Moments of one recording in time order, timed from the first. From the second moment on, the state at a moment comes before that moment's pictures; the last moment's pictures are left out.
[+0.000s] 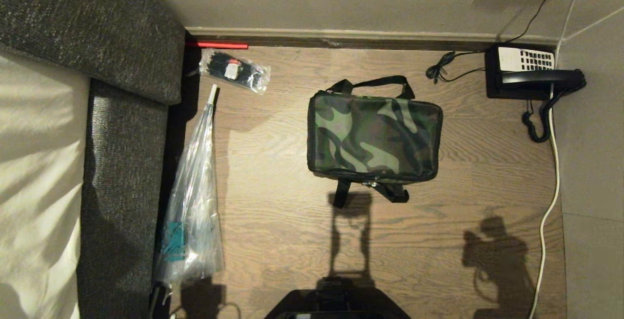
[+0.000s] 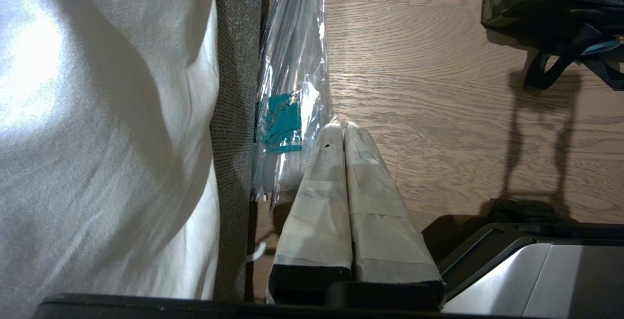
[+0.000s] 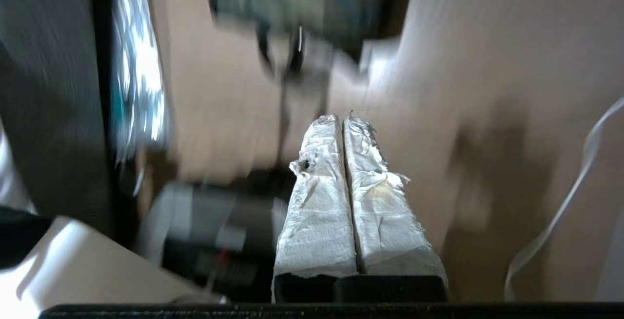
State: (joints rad) left arm 0.00 0.00 0.00 0.00 0.00 0.02; right arm 0.03 0.41 -0.74 0.53 0.27 0.12
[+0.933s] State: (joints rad) left arm 0.00 0.00 0.00 0.00 0.00 0.02; right arm 0.31 1.65 -0.52 -0.56 0.23 0.21
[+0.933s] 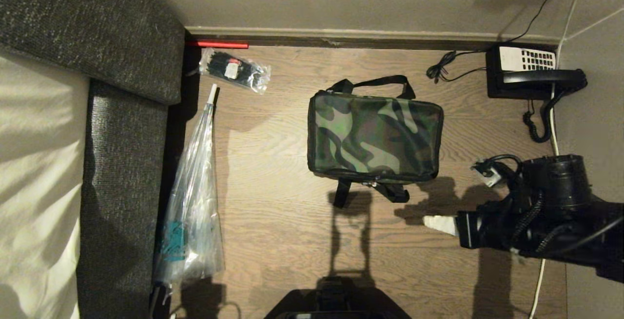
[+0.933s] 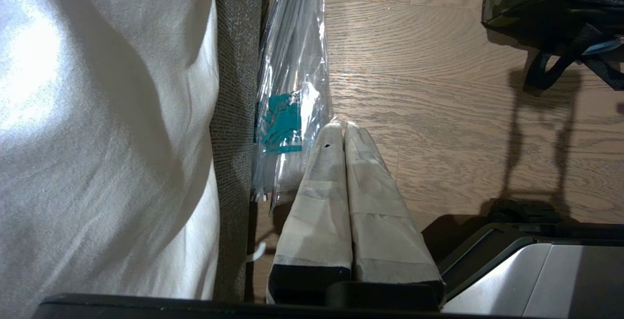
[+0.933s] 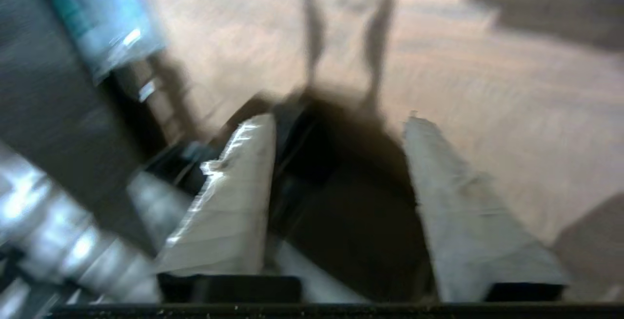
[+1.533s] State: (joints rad) left arm 0.00 0.00 0.00 0.00 0.00 0.02; right arm 0.53 1.96 -0.53 -1.11 0.00 0.20
